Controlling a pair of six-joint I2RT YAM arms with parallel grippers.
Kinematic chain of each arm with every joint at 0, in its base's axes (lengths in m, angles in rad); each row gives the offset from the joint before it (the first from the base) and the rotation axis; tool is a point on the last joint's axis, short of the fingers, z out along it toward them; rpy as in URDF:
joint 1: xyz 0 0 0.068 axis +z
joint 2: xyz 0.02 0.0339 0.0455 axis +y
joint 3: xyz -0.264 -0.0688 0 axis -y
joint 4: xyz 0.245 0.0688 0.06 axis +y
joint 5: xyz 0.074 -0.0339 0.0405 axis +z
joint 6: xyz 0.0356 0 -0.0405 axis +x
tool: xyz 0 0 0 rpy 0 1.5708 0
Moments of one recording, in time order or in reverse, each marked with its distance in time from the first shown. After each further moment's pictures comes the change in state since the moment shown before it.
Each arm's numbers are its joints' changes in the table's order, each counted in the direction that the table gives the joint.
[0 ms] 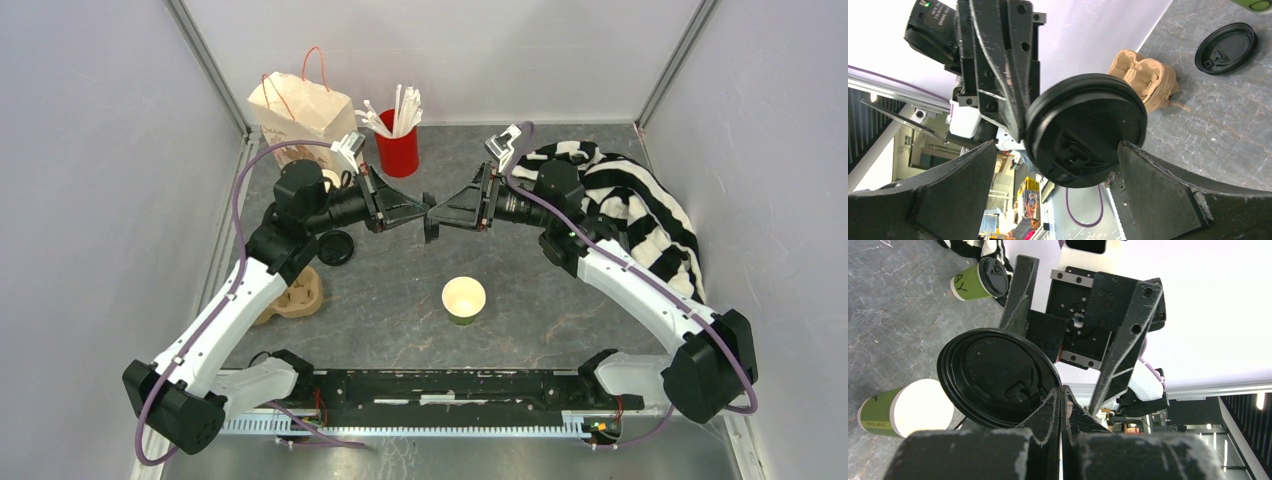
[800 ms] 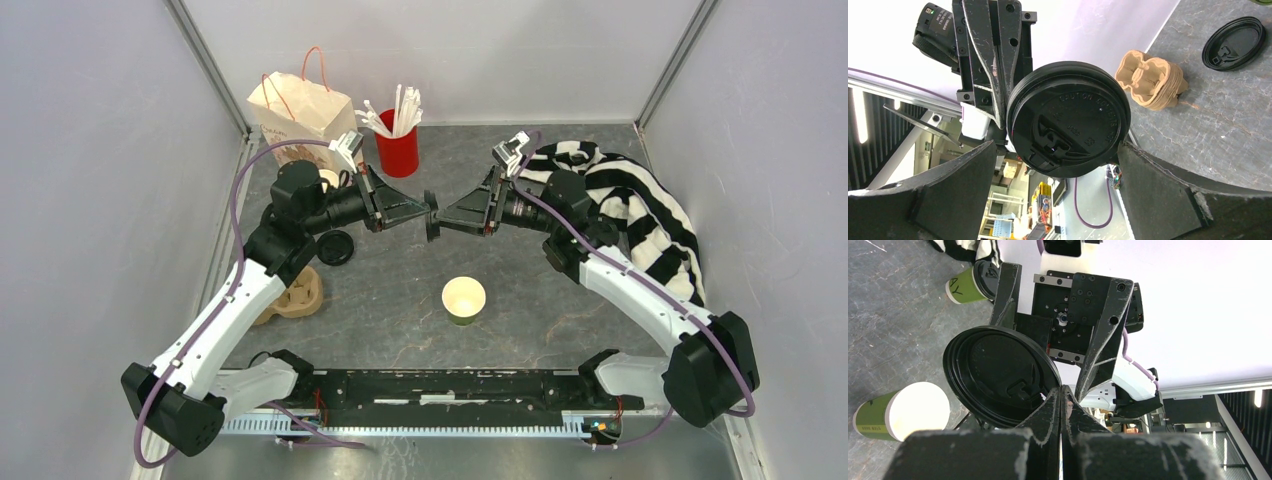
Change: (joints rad) left arm -0.004 -0.010 0.000 -0.010 -0.002 -0.006; right arm -0.040 -0.019 -0.102 -0.126 0.031 0.095
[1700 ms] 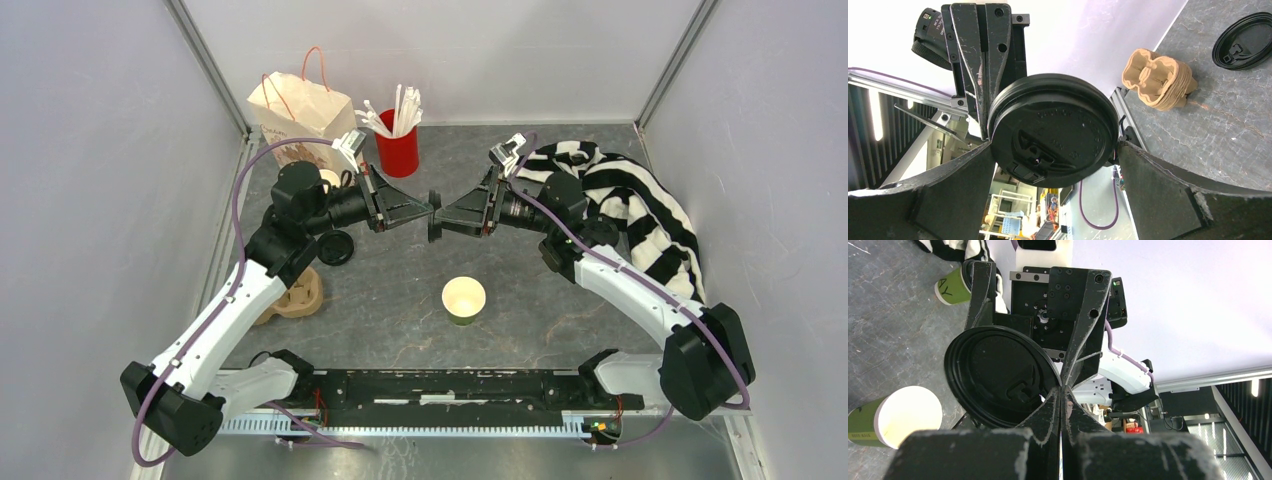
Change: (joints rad) left arm -0.023 0.000 0.000 -0.043 -0.005 -0.010; right arm 0.003 0.034 -0.026 -0.105 0.004 0.066
